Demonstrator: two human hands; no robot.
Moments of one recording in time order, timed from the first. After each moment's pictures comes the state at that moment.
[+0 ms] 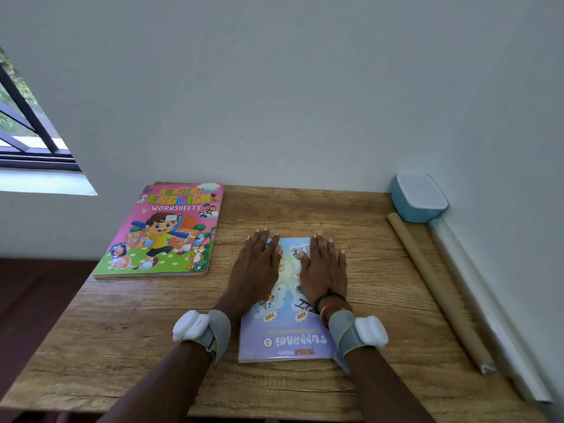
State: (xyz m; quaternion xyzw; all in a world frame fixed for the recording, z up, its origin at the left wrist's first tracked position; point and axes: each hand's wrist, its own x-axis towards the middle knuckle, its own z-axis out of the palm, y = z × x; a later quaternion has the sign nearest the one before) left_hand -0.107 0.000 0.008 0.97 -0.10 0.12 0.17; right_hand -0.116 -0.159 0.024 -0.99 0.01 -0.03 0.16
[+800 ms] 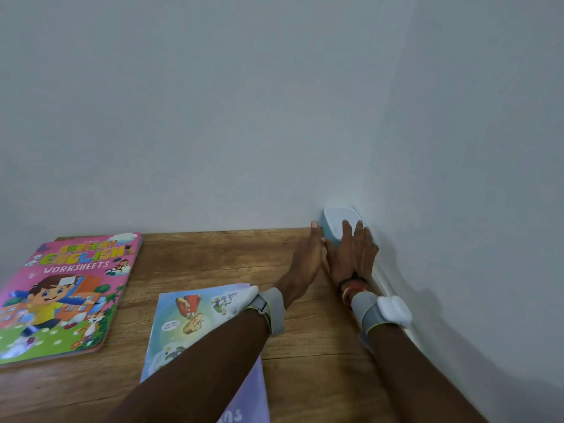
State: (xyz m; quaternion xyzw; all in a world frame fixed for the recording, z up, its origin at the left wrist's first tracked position) left_hand -0.040 -0.241 0.110 0.72 -0.04 -0.12 0.68; right_hand -0.036 -0.345 0.098 -0.96 0.15 -0.19 0.14
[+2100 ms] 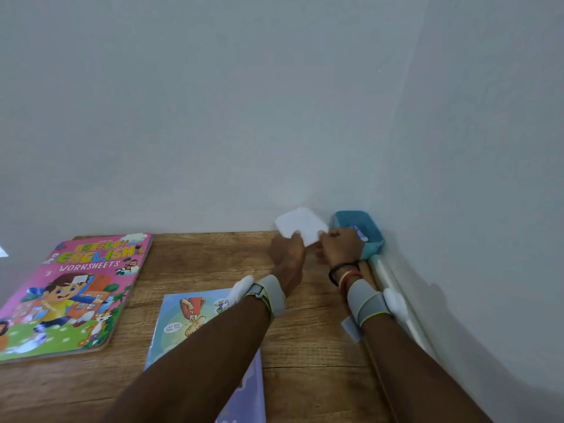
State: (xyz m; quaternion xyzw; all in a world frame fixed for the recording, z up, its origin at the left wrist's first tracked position) left_hand 0.014 -0.232 0.093 0.70 0.23 0.02 0.68; right_hand 0.002 -0.318 0.112 -0.85 0.22 -0.20 0.44
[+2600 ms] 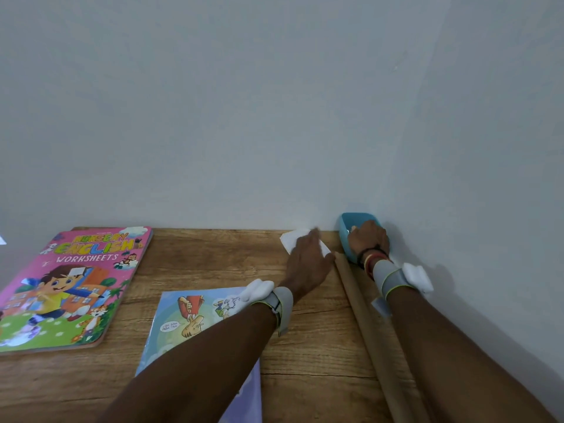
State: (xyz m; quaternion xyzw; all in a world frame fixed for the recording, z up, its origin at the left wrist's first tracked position) left_hand 0.006 -0.240 0.076 0.91 -0.10 0.03 0.39; right_hand 0.038 -0.370 0.118 -0.93 0.23 -0.12 0.27
